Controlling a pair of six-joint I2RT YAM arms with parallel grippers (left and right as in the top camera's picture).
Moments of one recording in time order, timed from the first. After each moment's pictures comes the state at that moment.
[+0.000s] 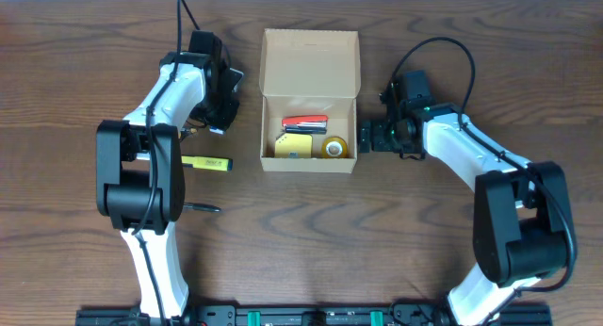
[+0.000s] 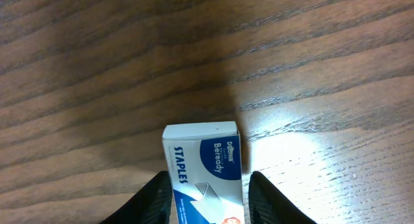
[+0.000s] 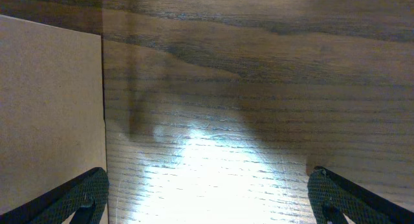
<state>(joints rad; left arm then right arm) -0.12 2.16 1.58 -0.88 0.04 0.27 0.21 1.85 1.10 -0.51 -0.12 0.24</state>
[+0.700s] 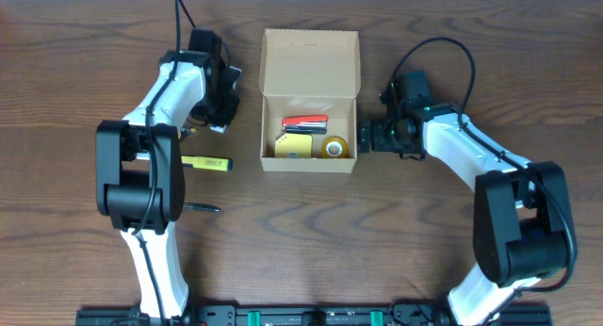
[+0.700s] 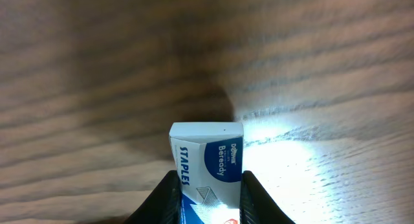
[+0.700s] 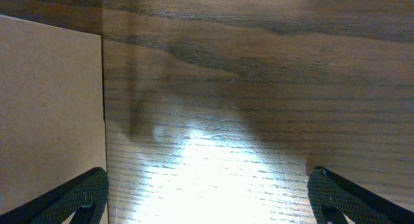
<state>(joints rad) -0.12 2.16 1.62 -0.89 0.04 0.23 0.21 1.85 1.10 -0.51 -0.12 0.24</state>
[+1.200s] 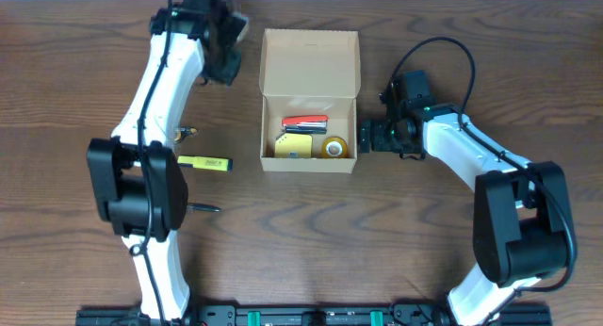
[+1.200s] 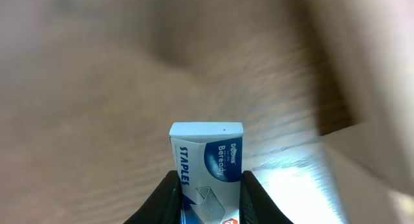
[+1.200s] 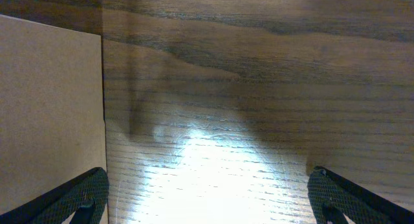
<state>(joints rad) -0.18 2.11 1.95 -1.03 0.02 0.33 0.21 1.85 1.10 -0.51 -0.12 0.24</state>
